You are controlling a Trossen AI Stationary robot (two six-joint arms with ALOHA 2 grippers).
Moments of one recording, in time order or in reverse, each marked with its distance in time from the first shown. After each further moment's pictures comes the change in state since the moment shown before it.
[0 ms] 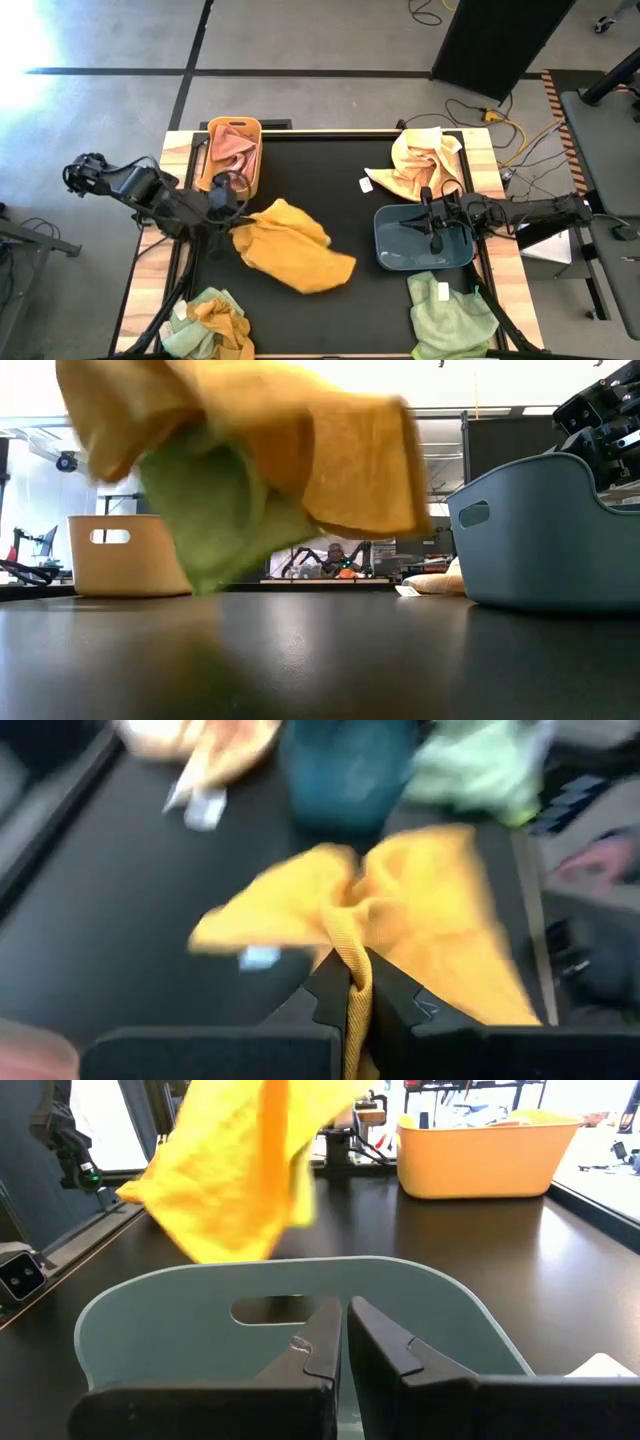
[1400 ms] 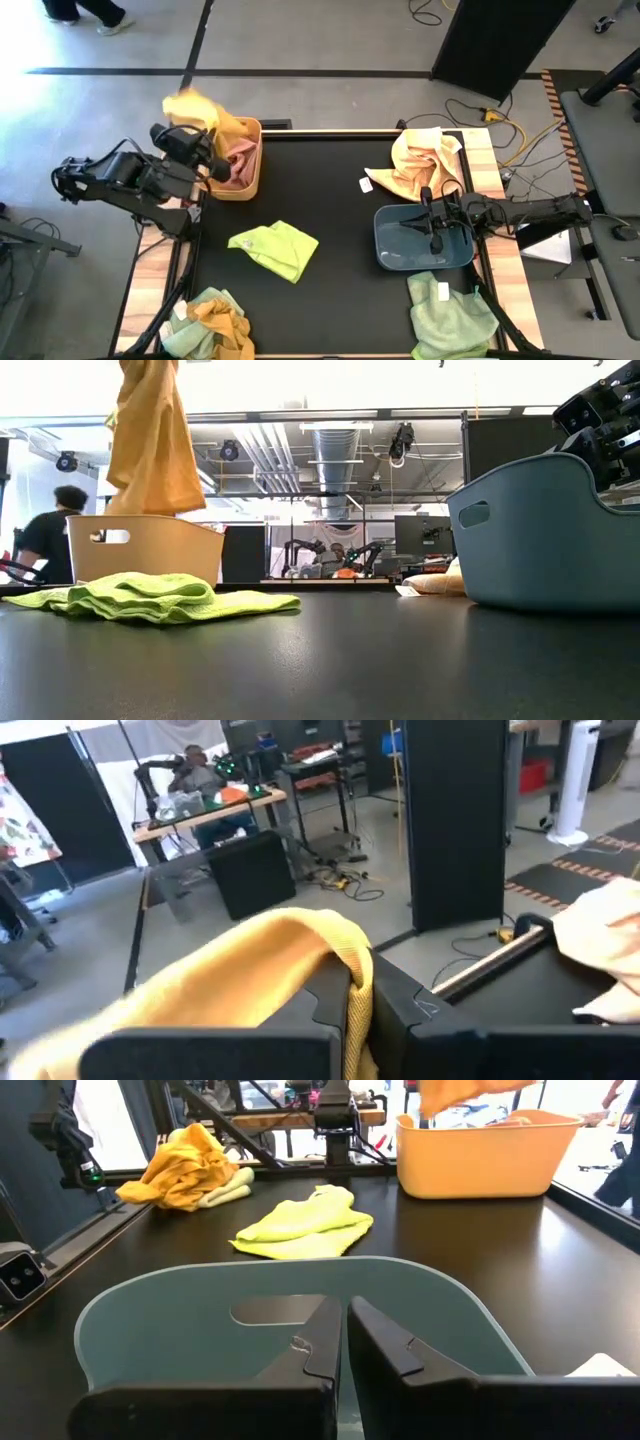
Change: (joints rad) left arm 0.158 -0.110 -0.007 -0.013 -0.965 -0.023; right arm 0.000 0.000 0.000 0.000 0.000 0.000
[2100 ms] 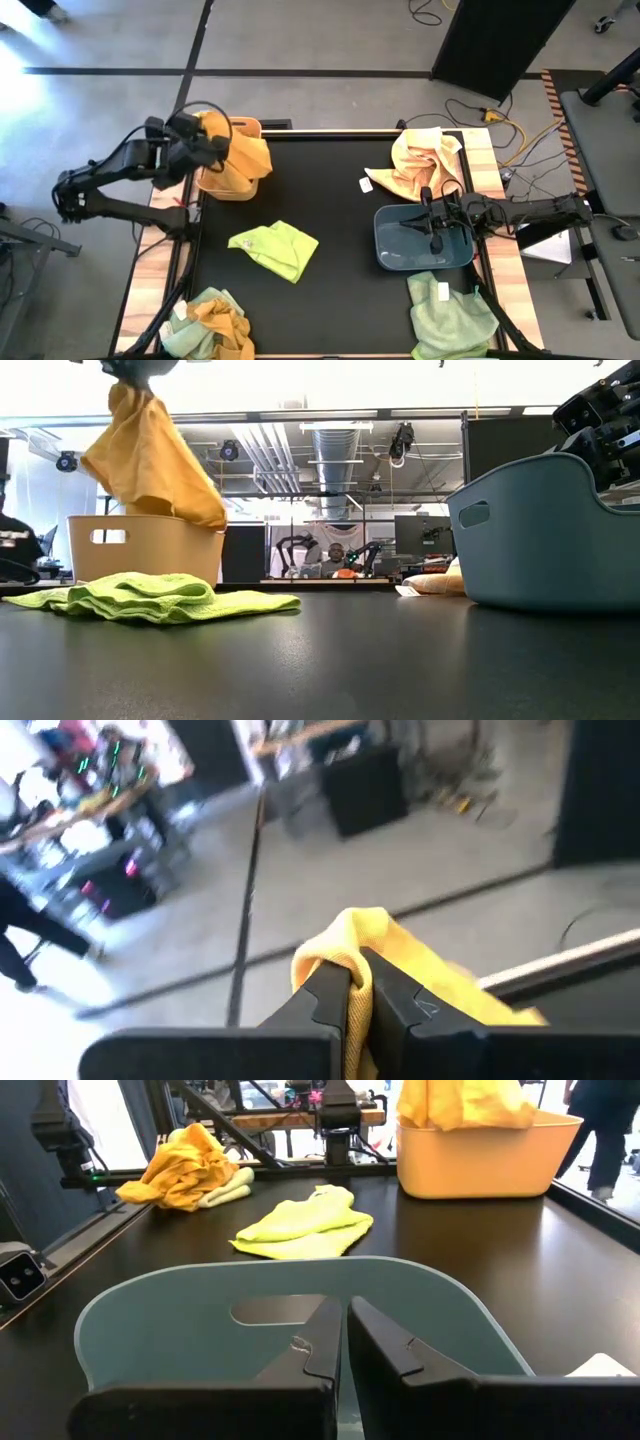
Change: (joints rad) left arm 0.422 0.038 -0.016 -0.187 0.126 -0.098; right arm 0.000 0.000 0.000 0.000 0.000 0.000
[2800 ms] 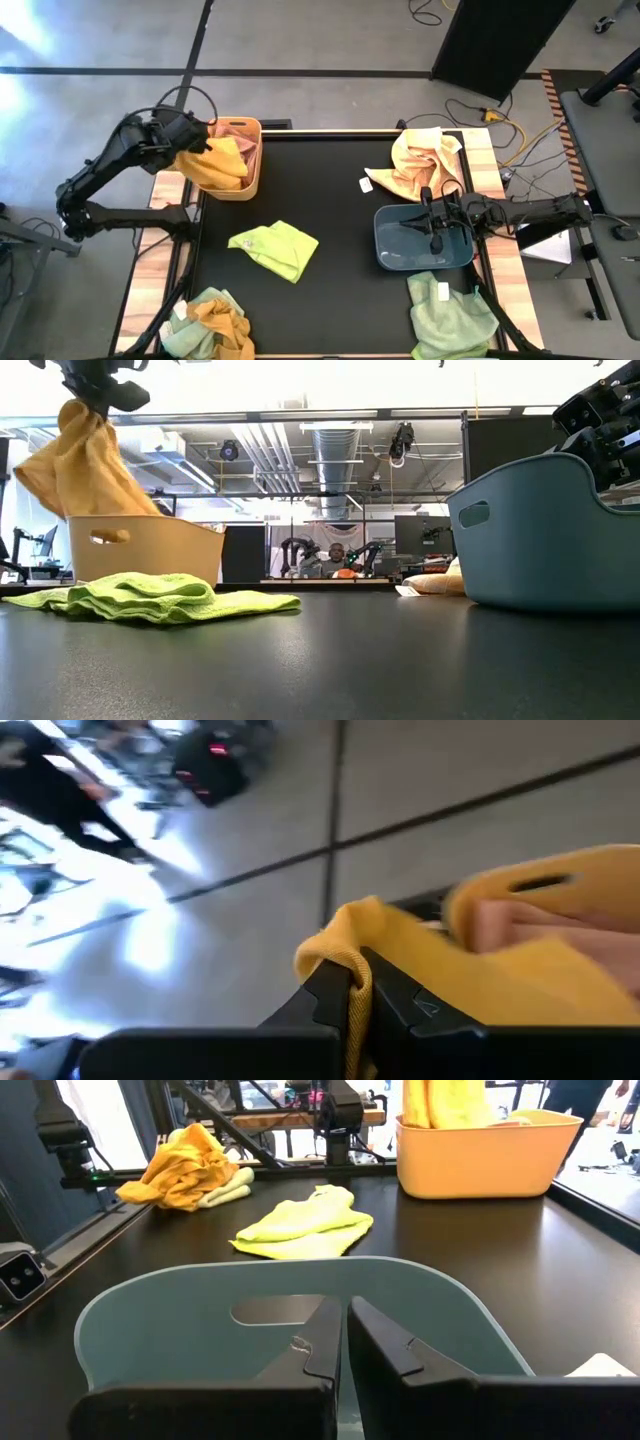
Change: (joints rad) left arm 0.374 0.021 0.042 -0.284 0.175 0.007; right arm 0.000 0.000 0.000 0.000 0.000 0.000
